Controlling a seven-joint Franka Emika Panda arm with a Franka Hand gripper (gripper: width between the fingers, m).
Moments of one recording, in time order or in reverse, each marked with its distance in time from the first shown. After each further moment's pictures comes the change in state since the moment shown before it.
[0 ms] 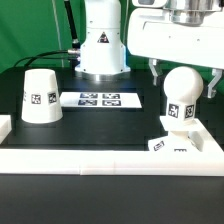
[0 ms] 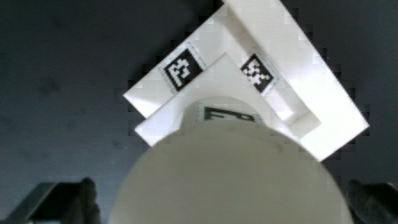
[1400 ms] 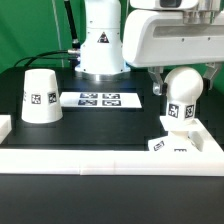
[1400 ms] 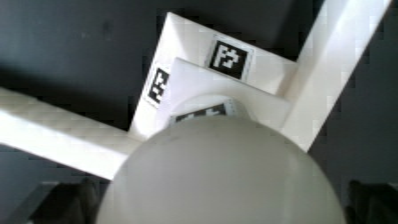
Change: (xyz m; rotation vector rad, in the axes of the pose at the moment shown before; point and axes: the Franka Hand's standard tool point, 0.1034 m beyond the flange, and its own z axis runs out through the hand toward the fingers) arm 0.000 -0.001 0.000 -0.006 0.002 -1.123
